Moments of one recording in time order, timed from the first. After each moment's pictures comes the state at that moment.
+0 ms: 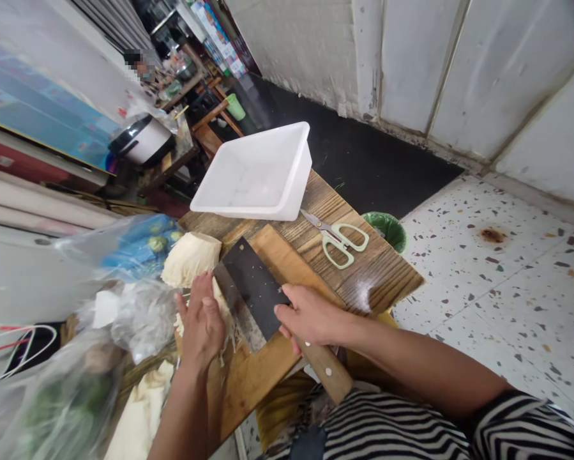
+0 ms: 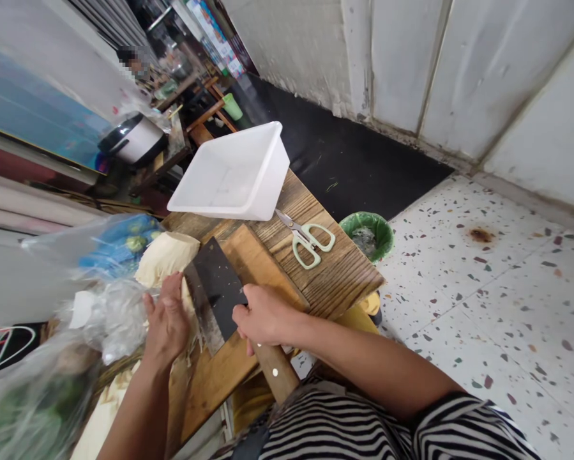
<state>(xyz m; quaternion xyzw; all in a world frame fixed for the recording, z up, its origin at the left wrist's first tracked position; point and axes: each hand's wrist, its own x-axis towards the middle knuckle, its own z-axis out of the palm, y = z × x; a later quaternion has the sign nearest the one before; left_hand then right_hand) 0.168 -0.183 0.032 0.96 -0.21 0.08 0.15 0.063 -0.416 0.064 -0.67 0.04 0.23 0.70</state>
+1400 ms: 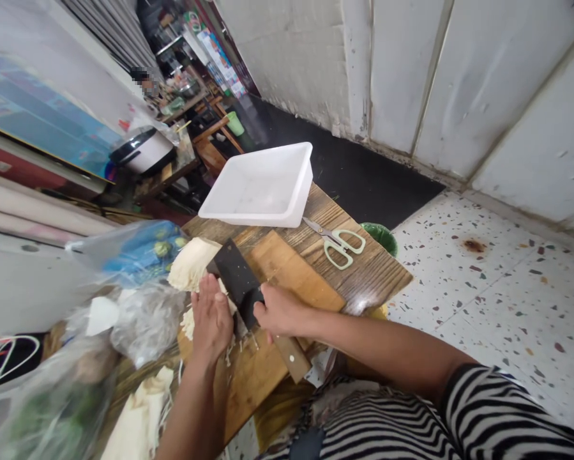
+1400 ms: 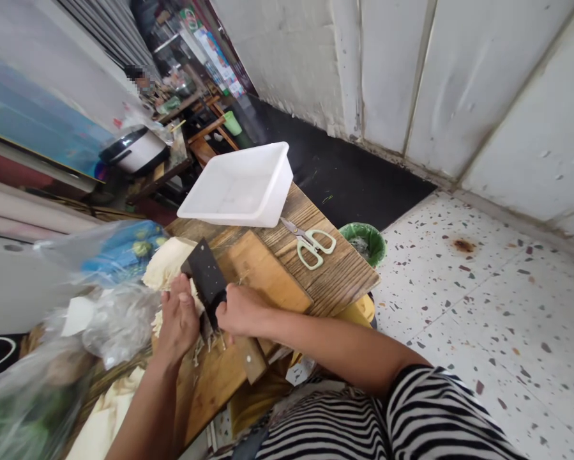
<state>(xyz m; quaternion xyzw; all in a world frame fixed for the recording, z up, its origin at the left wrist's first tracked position) 0.176 -0.176 0.021 0.96 -0.21 0.08 0.17 0.088 -0.372 0.064 -0.85 -0.01 0.15 0.51</state>
